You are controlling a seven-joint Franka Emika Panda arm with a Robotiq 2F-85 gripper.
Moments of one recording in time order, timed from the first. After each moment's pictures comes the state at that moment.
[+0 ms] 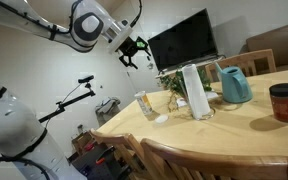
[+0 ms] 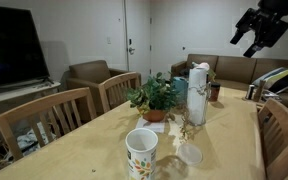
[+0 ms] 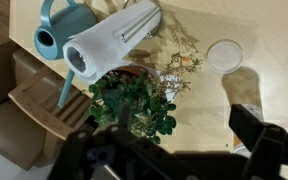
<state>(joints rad) 0.09 -0.37 -0.08 -2.53 -0.08 2.64 -0.86</state>
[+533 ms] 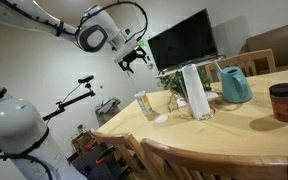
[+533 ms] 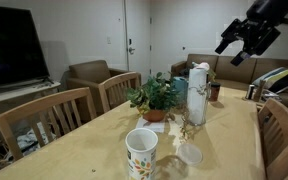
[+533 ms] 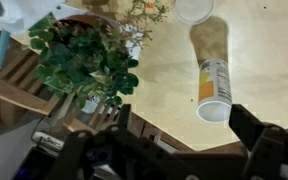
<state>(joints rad) 0.35 -0.30 -0.23 -2.53 0.37 2.72 -1.20</state>
